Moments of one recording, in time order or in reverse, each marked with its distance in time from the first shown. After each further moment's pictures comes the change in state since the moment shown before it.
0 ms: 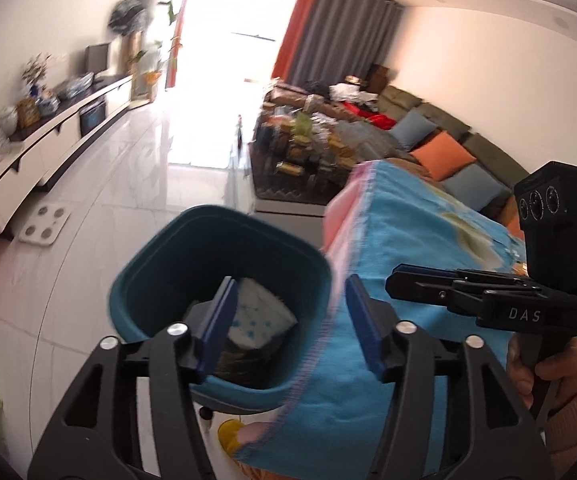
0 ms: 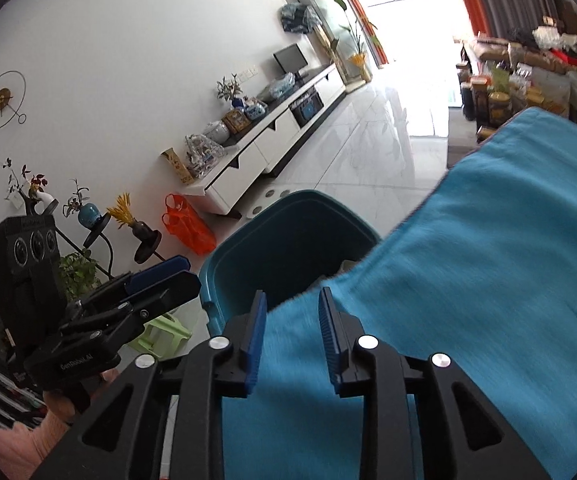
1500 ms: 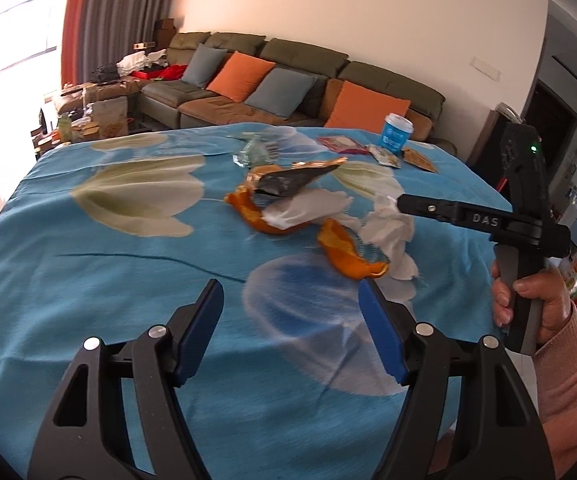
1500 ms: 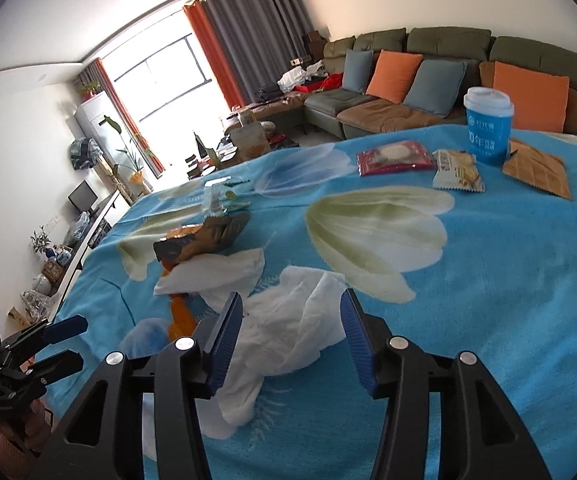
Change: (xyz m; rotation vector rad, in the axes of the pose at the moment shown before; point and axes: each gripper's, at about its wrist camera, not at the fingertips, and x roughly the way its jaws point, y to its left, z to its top) left arm 0.070 -0.331 -0.066 0.505 0.219 -0.525; right arm -0.297 -0.203 -0.196 0.470 -0.377 -0.647
